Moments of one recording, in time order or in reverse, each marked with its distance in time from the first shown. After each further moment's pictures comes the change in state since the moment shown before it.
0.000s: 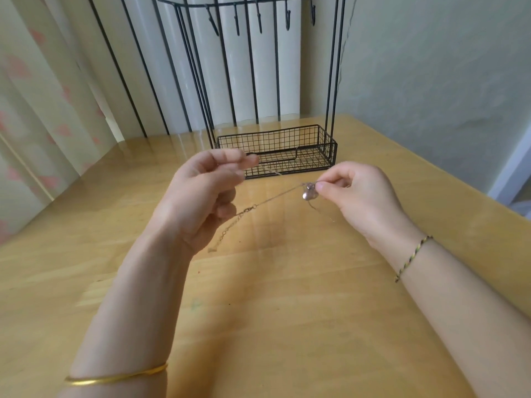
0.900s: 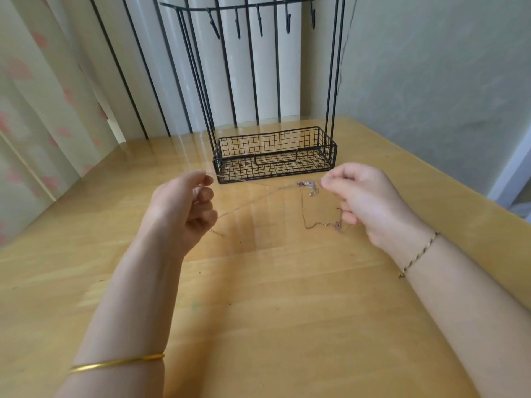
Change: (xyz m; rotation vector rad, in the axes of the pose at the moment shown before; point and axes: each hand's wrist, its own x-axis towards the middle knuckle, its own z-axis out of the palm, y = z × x) left_hand 0.013 -0.009 -0.020 -0.148 0.253 -0.245; right_hand 0.000 -0.006 -0.008 0.220 -0.090 0.224
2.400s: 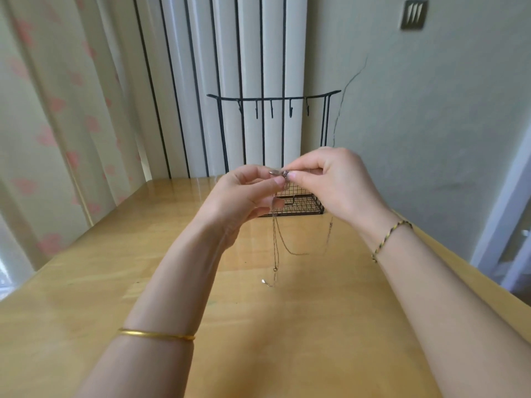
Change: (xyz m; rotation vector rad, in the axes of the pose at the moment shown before) left_hand -0.086 0.040 0.043 0.283 -0.356 0.383; right_hand -0.048 -0.101 -0.015 -0.355 0.011 -0.646
